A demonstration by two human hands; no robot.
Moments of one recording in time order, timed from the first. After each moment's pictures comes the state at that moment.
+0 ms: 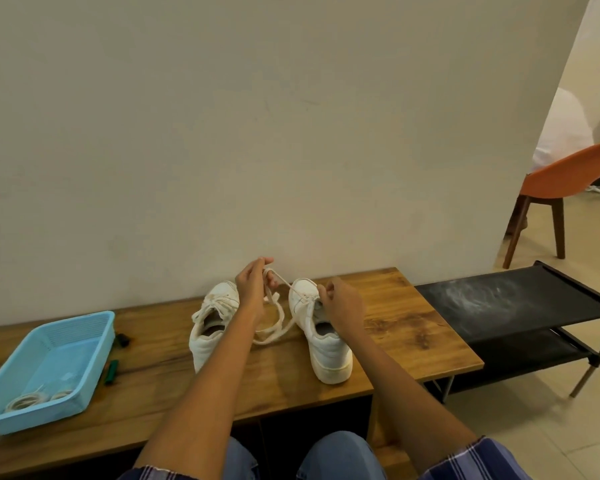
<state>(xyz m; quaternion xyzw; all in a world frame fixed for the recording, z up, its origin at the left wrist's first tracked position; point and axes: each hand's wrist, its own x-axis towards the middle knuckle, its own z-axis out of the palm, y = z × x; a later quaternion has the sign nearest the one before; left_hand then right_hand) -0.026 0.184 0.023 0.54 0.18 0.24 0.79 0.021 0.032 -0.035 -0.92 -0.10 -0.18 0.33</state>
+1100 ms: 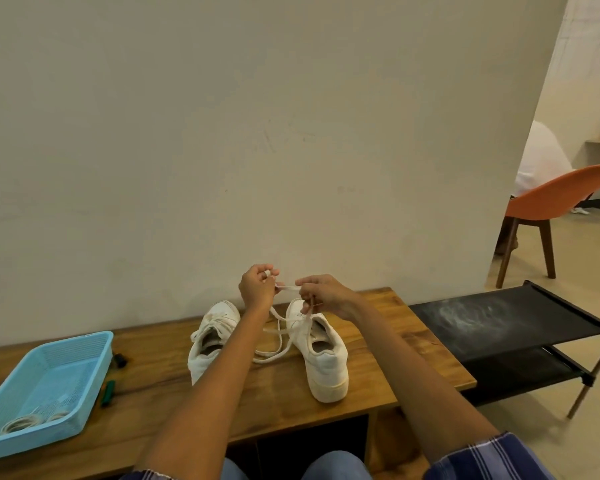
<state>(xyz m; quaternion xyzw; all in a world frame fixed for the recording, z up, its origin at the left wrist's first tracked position) -0.016 0.175 0.048 0.69 0.20 0.30 0.63 0.007 0.031 0.065 -0.71 -0.17 0.24 0.63</state>
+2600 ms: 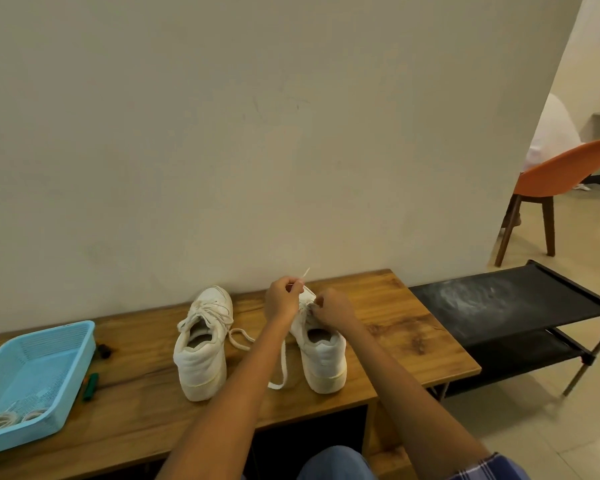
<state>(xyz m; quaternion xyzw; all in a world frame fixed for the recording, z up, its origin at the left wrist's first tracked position) 0.010 0.139 -0.012 0.83 0.16 0.20 0.50 0.044 0.031 -0.027 -0.95 -0.16 0.03 0.26</state>
